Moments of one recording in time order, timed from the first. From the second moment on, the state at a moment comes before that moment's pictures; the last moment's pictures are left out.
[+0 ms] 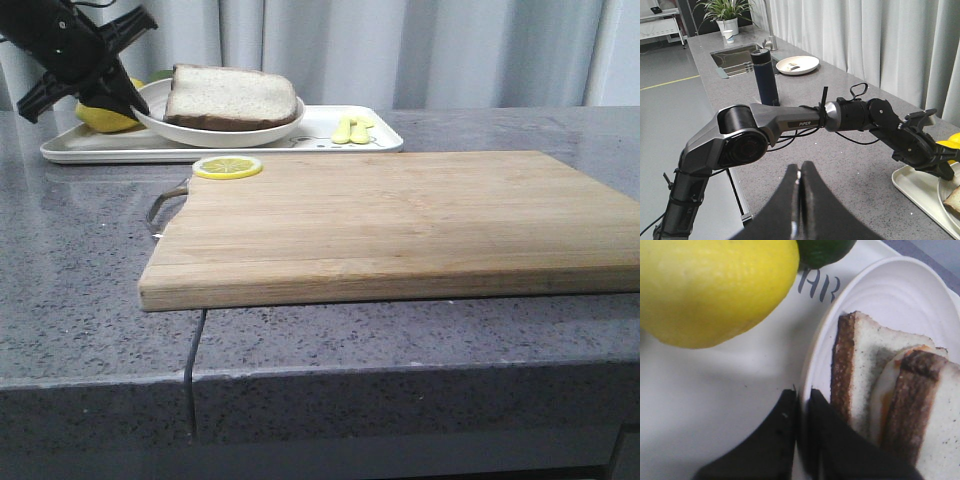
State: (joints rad) left arm -0.03 2.16 -1.86 -0.67 0.67 0.00; right arm 0.68 1.16 -1.45 0.87 0.67 -0.67
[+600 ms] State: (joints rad) left arm -0.02 2.17 -1.86 -0.69 0.67 -0.03; right arm 0.68 1.15 -1.45 0.83 0.69 -0.67
